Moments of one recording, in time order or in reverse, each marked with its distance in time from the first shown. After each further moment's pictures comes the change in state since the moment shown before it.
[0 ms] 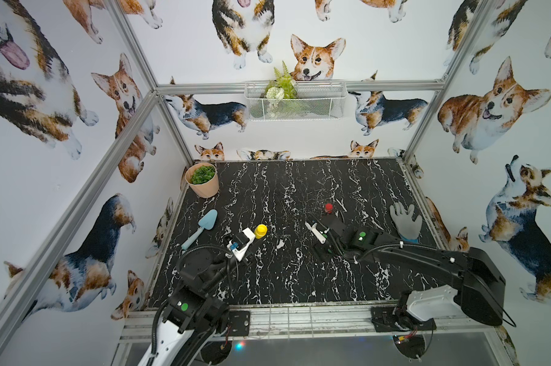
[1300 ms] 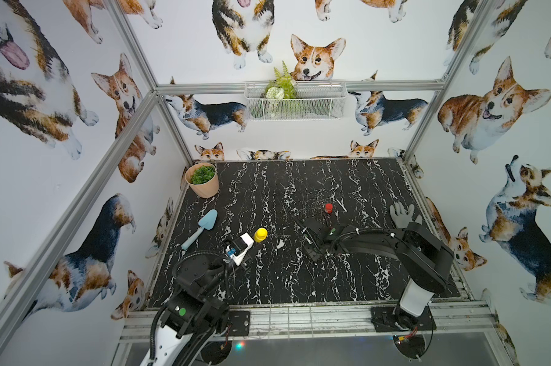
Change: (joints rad) left arm 0.000 -0.038 -0.014 -0.005 0.041 0.000; right arm -0.021 0.338 0.079 0.093 0.034 0.044
